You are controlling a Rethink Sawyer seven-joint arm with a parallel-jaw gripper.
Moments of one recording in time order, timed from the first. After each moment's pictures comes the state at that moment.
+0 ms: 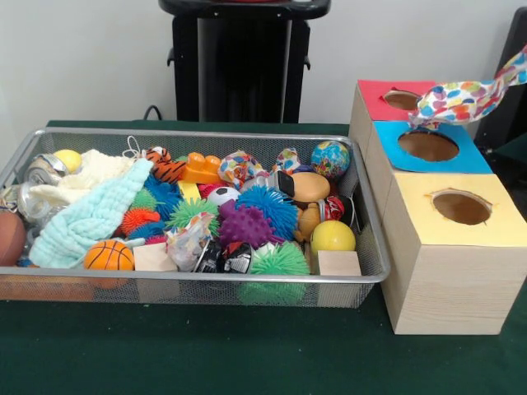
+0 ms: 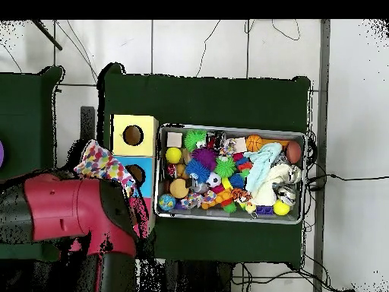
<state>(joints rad) 0.33 -0.90 -0.19 1.57 0.20 0.80 1.93</state>
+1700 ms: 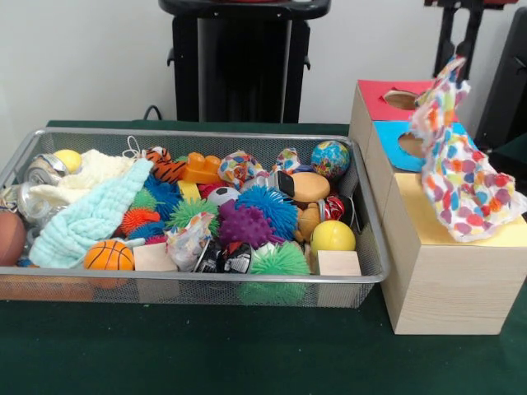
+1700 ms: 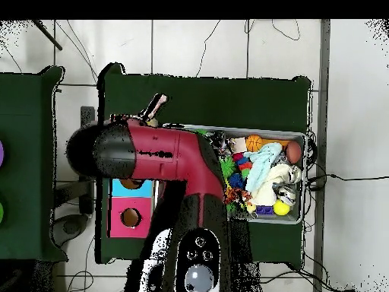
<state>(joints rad) 0.05 -0.79 -0.13 1.45 0.11 0.69 1.93</state>
